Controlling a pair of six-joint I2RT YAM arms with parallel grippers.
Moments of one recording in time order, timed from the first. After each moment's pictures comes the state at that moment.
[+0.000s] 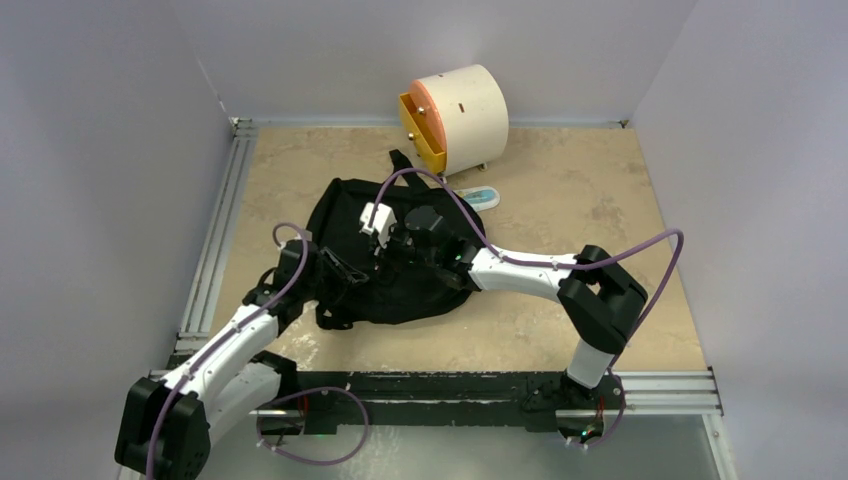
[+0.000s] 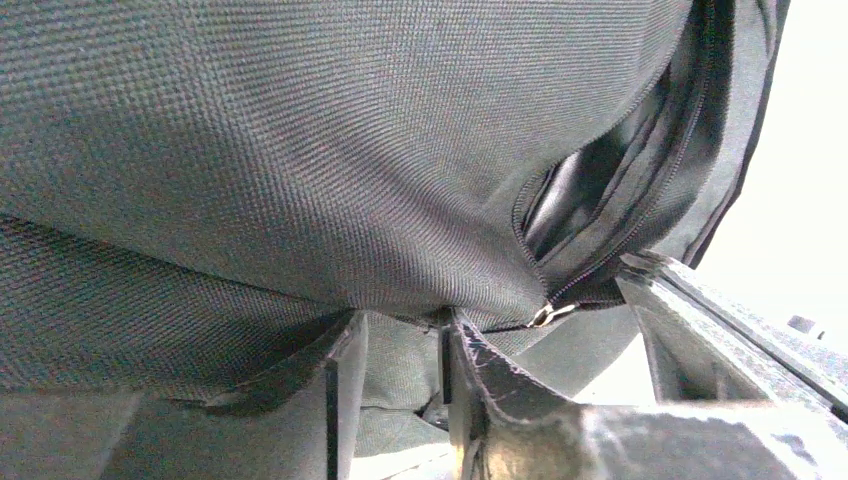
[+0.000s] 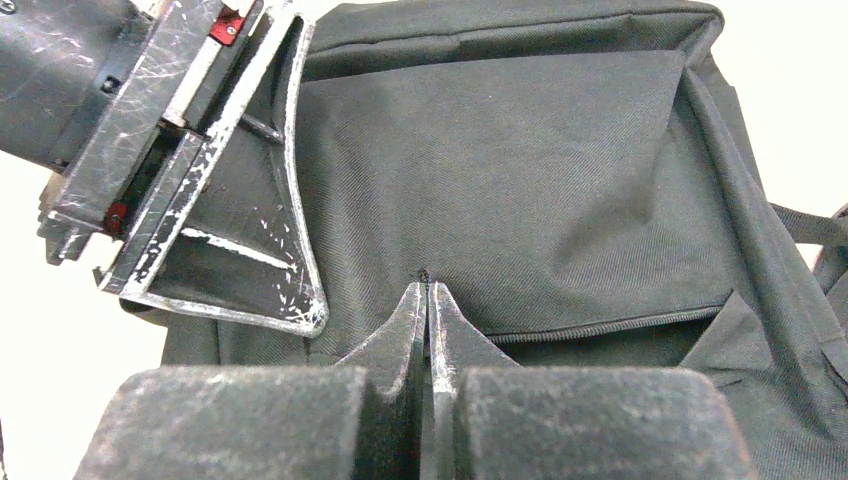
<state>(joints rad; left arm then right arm) -0.33 0.90 0.41 -0.24 0.18 -1.15 0.95 1.73 1.08 0.26 -0.21 -0.19</state>
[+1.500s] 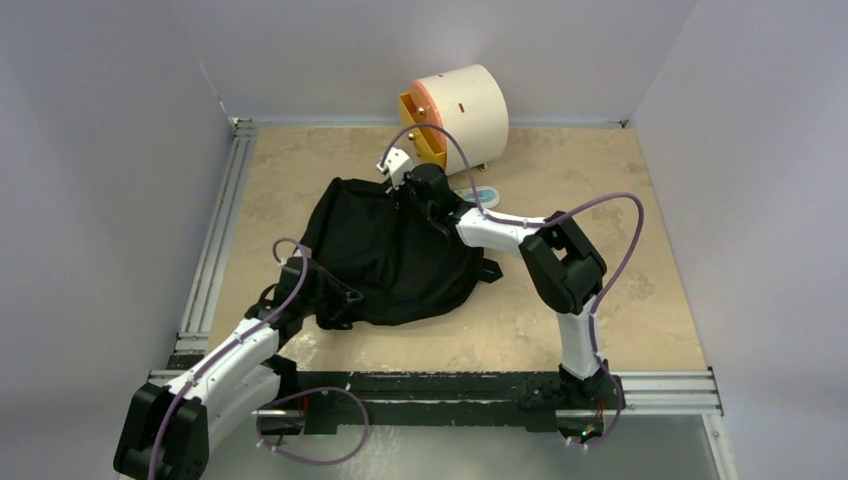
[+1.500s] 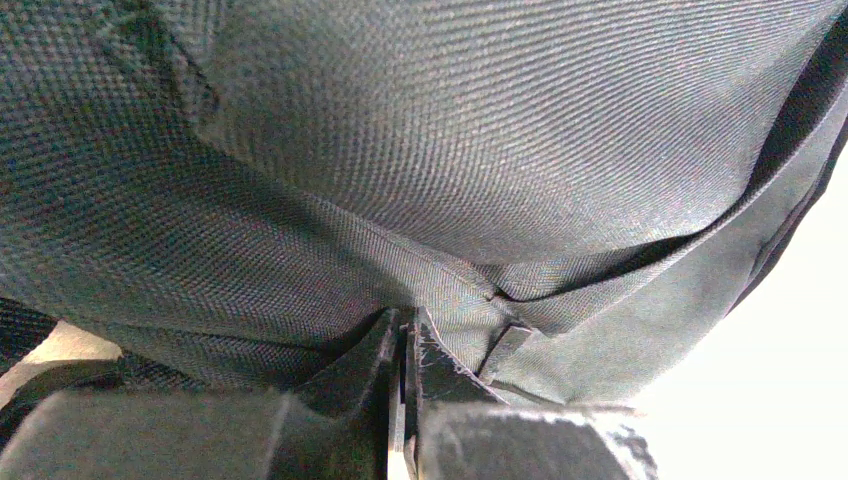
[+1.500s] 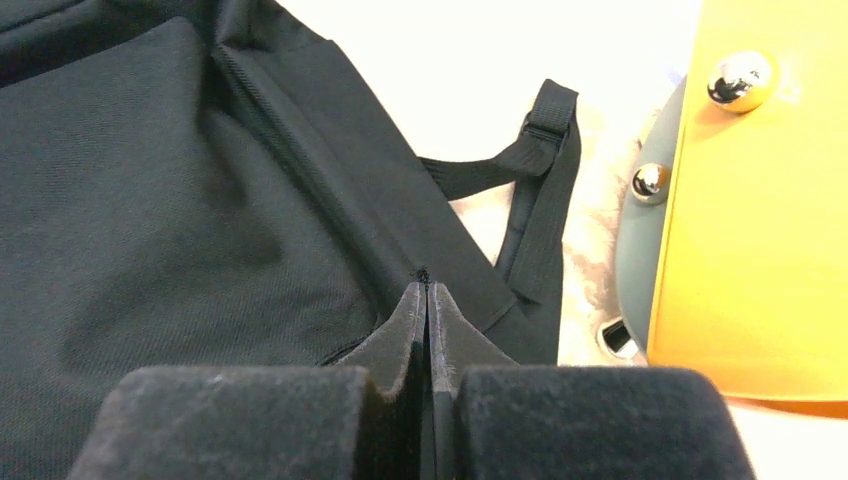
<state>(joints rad) -0.34 0.87 0.26 -0.17 0.18 -1.14 0.73 2.01 1.36 0.28 0.07 -0.23</state>
